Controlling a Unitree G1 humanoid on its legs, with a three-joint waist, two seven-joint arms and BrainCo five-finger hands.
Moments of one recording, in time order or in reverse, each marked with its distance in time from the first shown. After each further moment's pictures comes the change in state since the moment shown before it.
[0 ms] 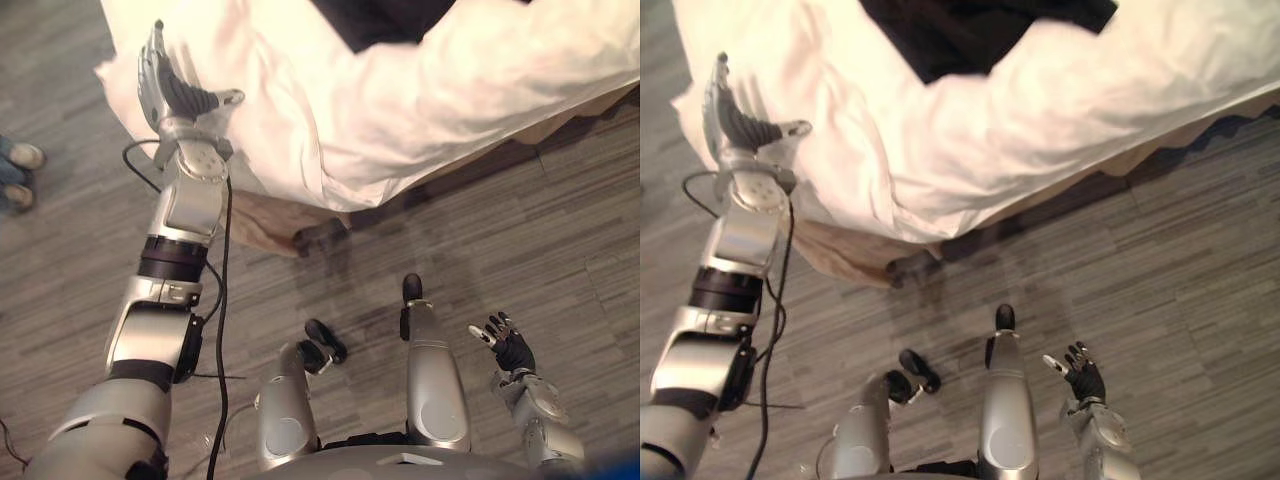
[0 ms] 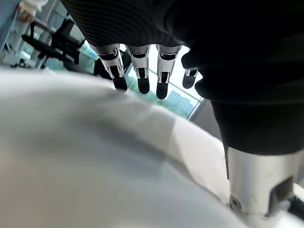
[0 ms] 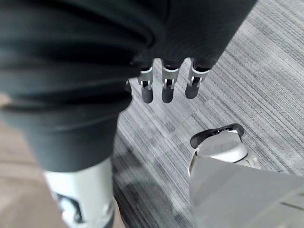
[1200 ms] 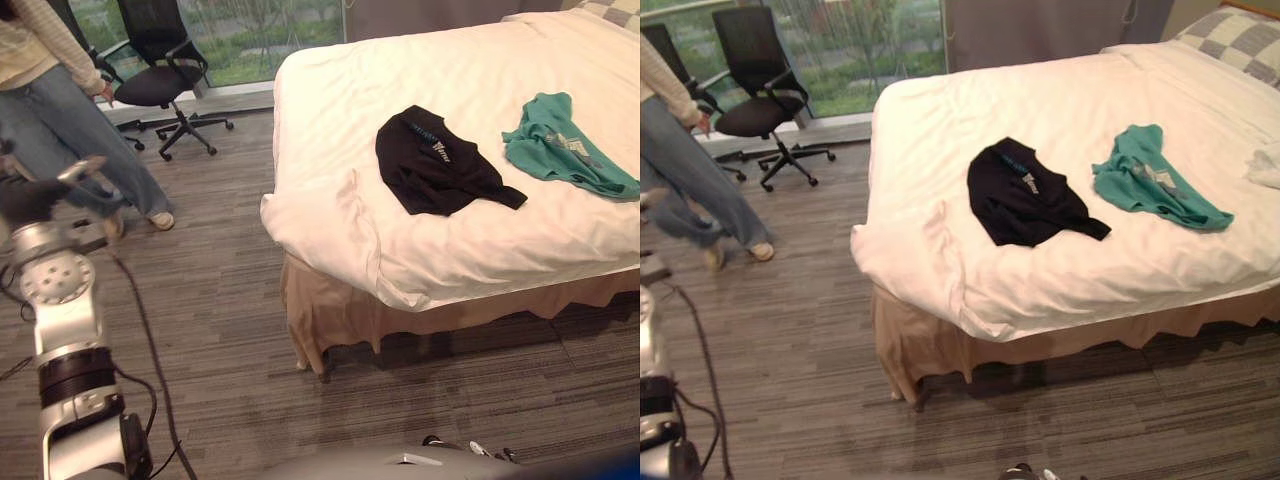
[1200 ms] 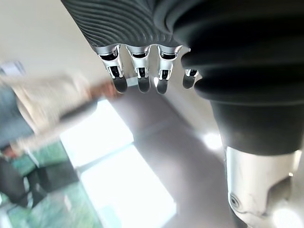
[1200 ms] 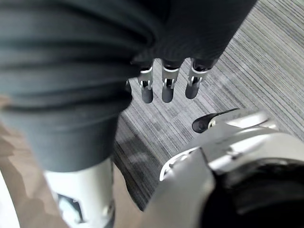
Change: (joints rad) left arm 0.605 0.064 0.502 -0.059 -0.247 -0.651 -0.161; right arm 0.177 0.110 -0.137 0.542 -0.179 -0.091 -0.025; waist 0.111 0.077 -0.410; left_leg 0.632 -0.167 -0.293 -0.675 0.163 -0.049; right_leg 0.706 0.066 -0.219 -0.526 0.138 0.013
